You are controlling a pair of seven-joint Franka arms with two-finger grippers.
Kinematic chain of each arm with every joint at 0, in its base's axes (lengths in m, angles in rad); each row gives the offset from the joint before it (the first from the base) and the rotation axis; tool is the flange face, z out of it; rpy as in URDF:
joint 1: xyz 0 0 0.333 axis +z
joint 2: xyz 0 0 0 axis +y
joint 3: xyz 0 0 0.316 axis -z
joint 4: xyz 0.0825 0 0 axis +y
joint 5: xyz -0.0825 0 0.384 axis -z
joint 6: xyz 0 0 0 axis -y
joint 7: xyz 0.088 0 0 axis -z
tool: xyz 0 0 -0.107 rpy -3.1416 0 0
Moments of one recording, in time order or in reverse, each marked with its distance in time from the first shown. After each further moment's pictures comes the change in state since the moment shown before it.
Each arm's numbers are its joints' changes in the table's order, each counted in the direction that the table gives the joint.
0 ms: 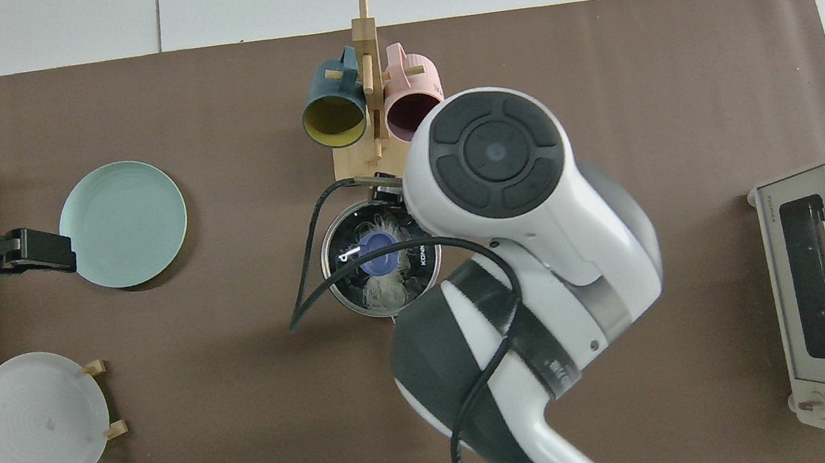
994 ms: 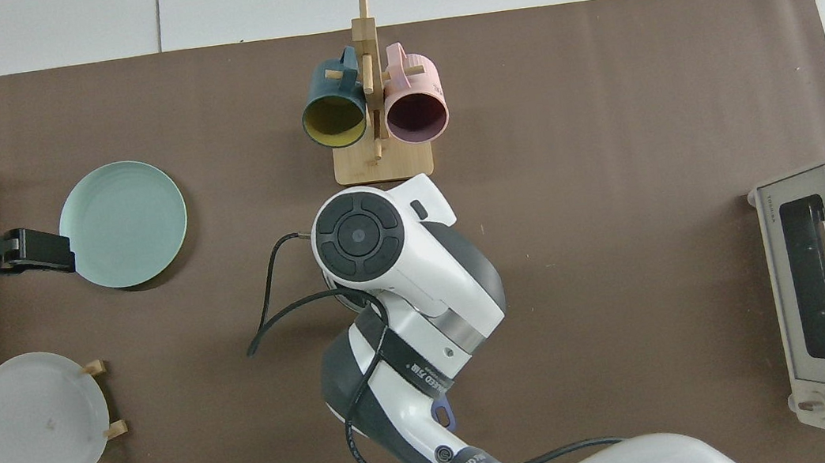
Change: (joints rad) left arm -0.001 0.001 -0.002 0.000 0.000 0.000 0.000; right arm 0.124 0.185 -0.001 0.076 0.024 0.210 0.193
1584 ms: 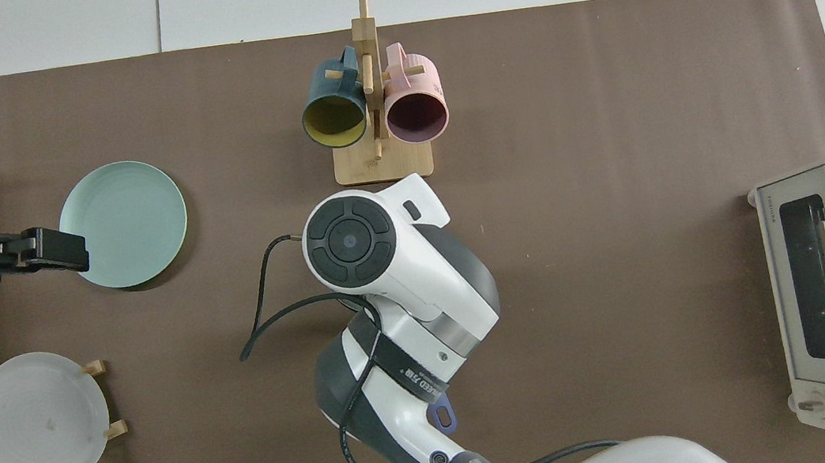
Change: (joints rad) left arm -0.029 0.000 -0.007 0.000 0.000 0.000 -0.003; right arm 0.007 0.001 -0.005 -0.010 0.012 0.000 -0.002
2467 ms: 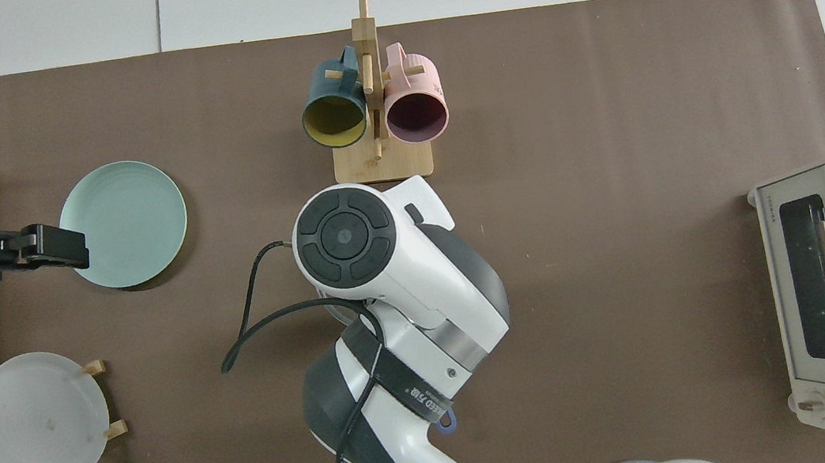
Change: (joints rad) left arm -0.003 0.004 0.002 0.000 0.000 0.000 -0.001; right arm 0.000 0.002 -0.003 -0.052 -0.001 -0.033 0.000
